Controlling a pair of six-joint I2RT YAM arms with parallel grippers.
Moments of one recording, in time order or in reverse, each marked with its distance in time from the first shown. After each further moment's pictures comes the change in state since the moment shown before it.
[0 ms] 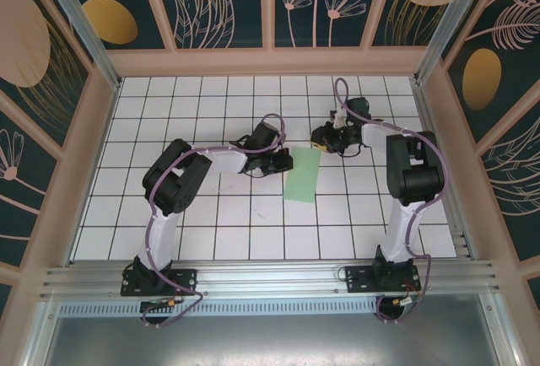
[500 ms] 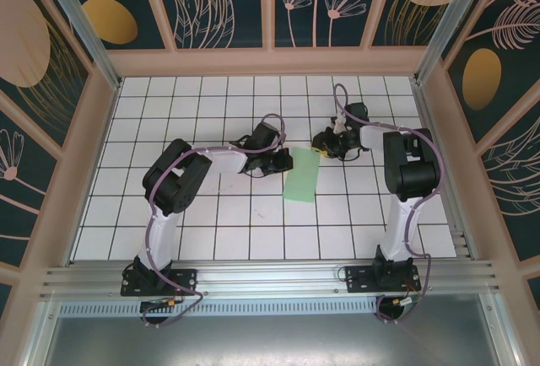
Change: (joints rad) left arm 0.000 0.000 0.000 0.001 -0.002 0.000; right arm -0.005 0.053 -0.016 0.008 0.033 0.001
